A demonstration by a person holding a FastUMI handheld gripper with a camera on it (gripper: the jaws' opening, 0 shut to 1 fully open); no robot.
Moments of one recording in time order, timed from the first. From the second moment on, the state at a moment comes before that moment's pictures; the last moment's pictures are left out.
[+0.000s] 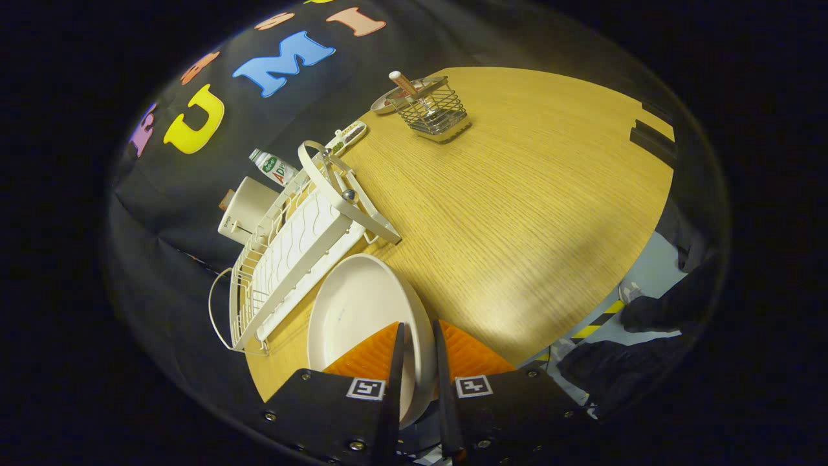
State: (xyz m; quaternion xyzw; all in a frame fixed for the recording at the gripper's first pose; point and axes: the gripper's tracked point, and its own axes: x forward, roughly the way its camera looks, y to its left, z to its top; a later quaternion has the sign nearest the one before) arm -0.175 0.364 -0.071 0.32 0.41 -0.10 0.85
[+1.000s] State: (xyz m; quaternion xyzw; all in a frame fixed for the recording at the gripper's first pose) arm -0.058 0.249 0.067 0.21 0.23 -0.15 0.94
